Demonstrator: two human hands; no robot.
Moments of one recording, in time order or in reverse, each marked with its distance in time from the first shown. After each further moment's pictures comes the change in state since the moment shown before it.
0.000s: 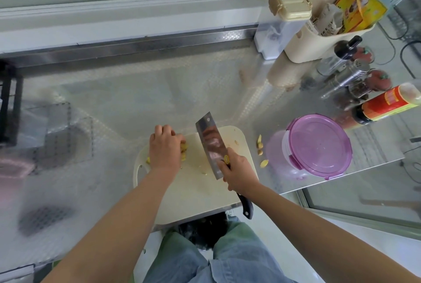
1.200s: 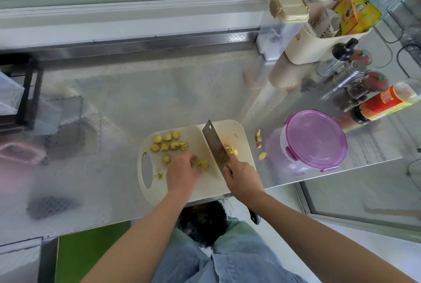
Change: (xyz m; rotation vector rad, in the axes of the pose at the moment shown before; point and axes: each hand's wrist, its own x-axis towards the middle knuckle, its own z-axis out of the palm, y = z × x) left_hand -0.083 0.034 0.029 -0.586 -0.100 -0.267; right_hand -0.041 0.020 0.013 -0.406 0.109 -0.104
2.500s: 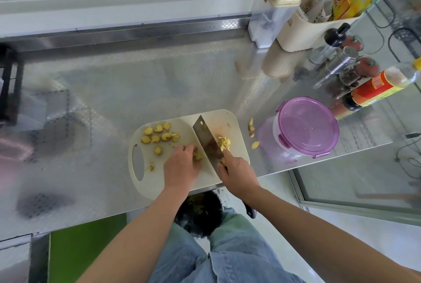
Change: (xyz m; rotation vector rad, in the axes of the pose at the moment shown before) left_hand -0.010 0.003 0.012 0.295 0.038 0.222; right_hand -0.015 0.004 0.000 0.078 -0.041 -0.016
